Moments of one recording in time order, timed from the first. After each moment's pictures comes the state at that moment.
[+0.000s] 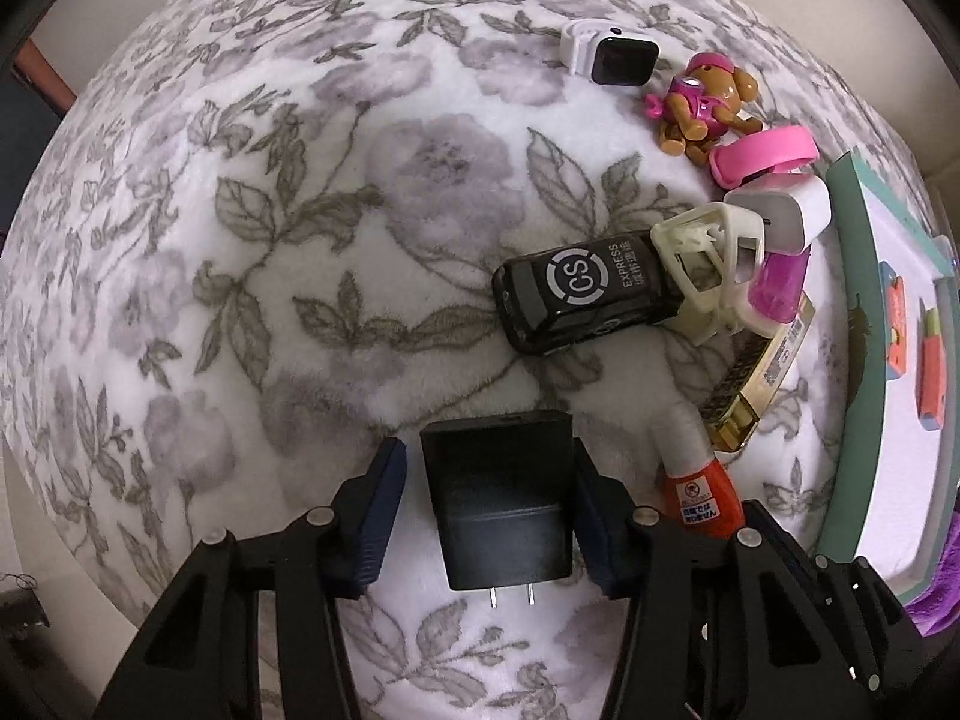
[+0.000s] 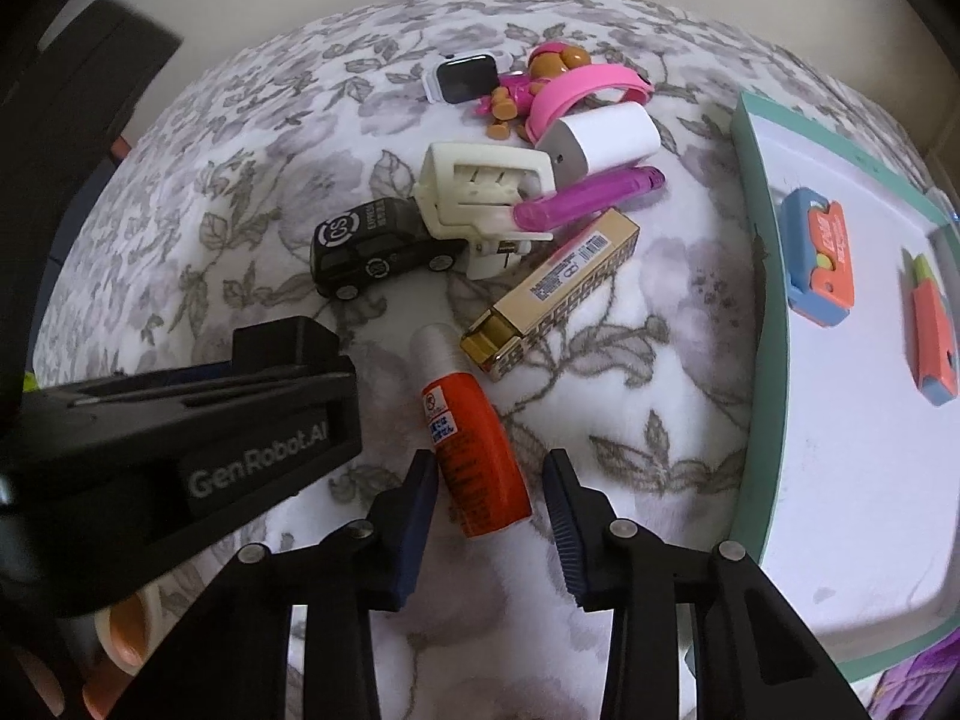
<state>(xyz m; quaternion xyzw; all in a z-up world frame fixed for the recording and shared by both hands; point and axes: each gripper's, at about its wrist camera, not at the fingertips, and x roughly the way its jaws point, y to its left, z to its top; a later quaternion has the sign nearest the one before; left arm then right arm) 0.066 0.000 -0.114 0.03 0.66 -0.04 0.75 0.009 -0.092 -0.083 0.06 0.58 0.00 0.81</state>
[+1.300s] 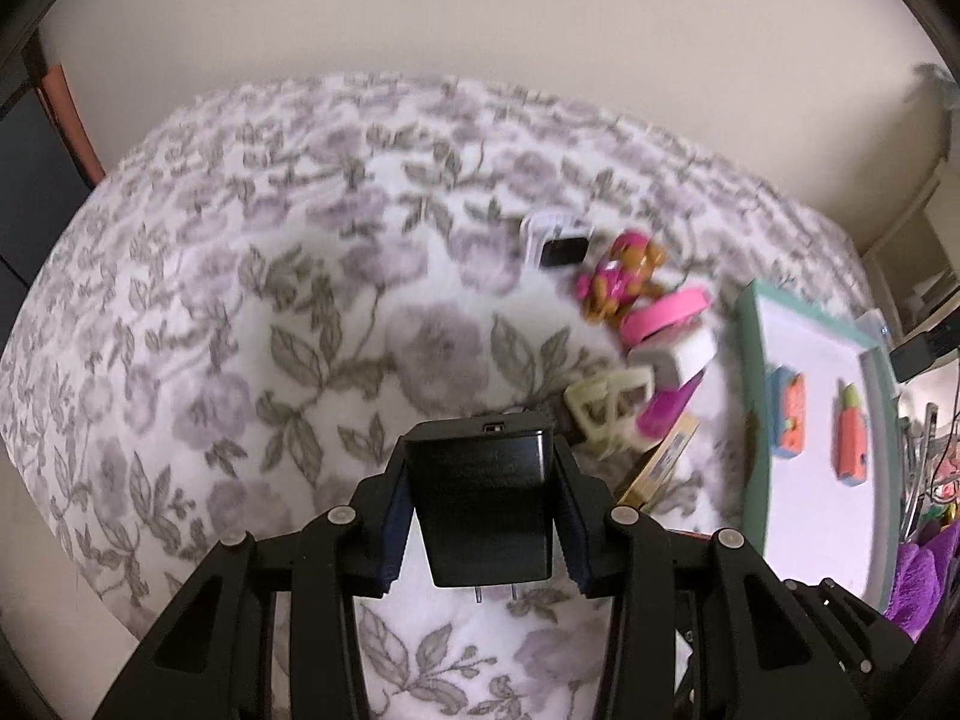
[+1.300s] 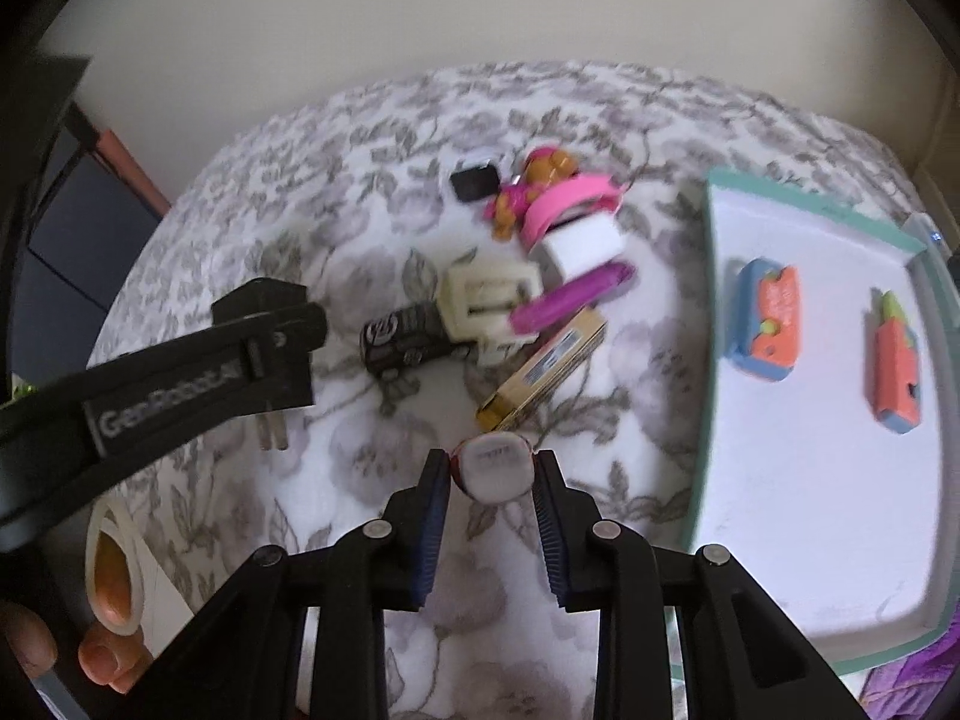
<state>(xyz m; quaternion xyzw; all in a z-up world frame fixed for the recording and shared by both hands) 0.060 0.020 0.001 -0.01 0.54 -0.07 0.84 -0.007 -0.128 -0.023 0.12 0.52 0.03 0.85</state>
